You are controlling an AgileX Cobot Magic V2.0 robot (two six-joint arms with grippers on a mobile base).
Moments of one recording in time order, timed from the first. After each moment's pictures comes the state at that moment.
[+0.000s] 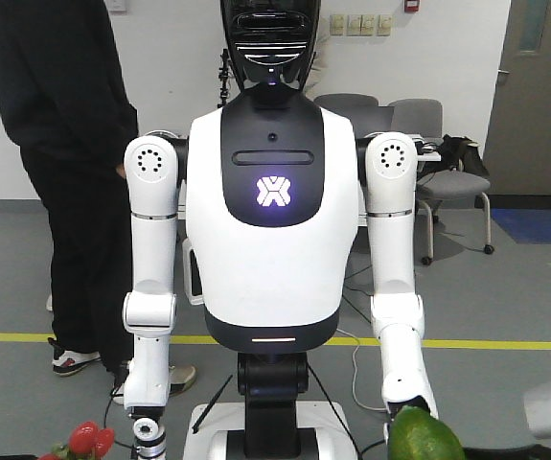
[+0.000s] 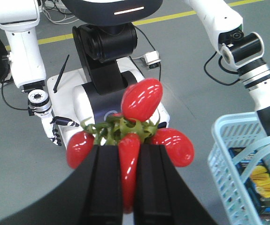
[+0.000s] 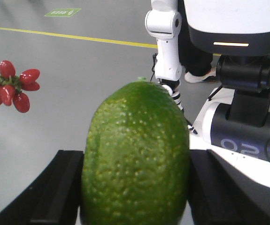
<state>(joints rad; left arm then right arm) -0.29 0.97 -0.62 -0.49 0.30 0.42 0.22 0.98 -0.56 -1.77 -0.50 1.95</state>
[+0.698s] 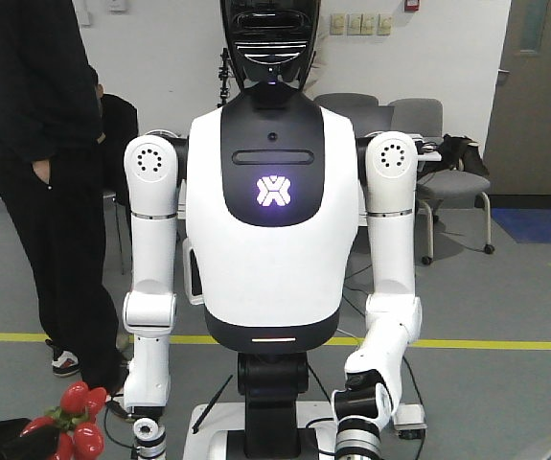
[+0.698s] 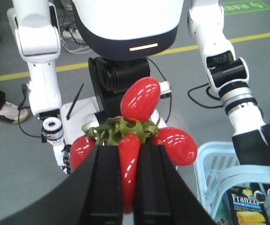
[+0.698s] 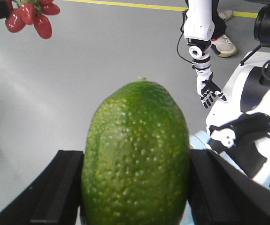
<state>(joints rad) -0.29 0.97 -0.62 -0.51 0.16 0.42 0.22 0.97 -0.48 -1.78 -0.61 1.94</state>
